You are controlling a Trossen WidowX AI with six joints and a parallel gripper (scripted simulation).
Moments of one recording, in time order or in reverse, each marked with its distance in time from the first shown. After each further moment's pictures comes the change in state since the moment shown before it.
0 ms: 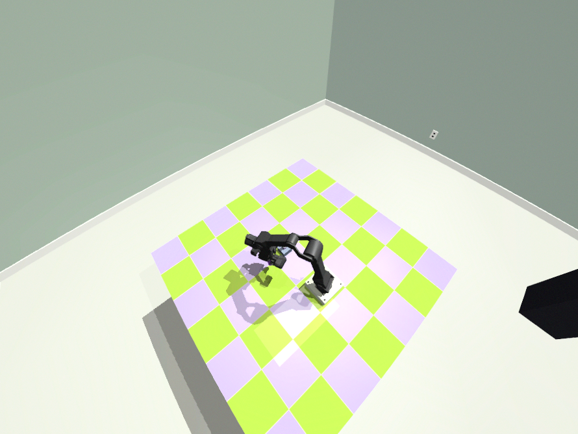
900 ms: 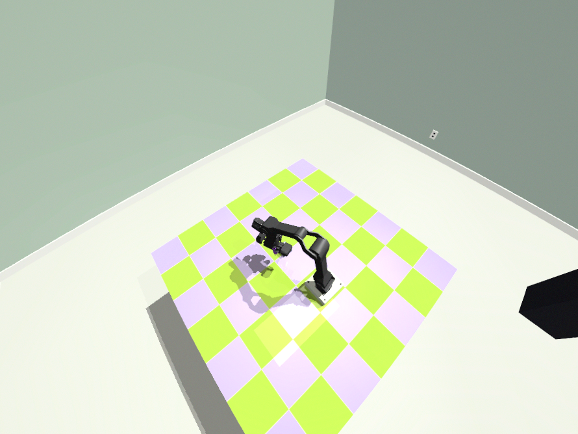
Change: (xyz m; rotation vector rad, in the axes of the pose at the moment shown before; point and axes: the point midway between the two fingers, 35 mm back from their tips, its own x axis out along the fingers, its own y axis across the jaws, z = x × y) arm -0.044 -0.004 0.058 0.010 -0.003 0.006
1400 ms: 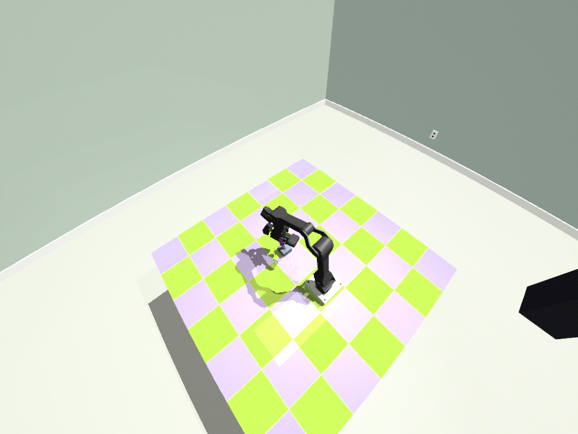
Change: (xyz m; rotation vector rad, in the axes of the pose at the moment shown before) arm -0.024 -0.014 0.050 0.002 -0.004 -0.004
